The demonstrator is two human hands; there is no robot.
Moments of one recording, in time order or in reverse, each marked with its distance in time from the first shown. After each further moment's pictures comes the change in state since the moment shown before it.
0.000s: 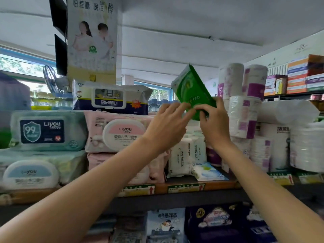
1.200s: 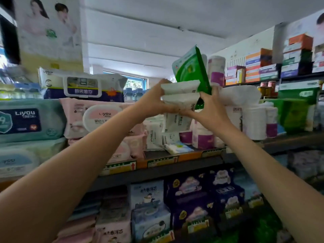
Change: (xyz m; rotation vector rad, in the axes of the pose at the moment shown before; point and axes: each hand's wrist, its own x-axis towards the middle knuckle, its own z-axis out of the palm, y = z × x) left_hand 0.015 0.012 -0.050 -1.371 -0.271 -0.433; right_hand -0.031 -0.014 -0.092 -0.119 -0.280 0.125
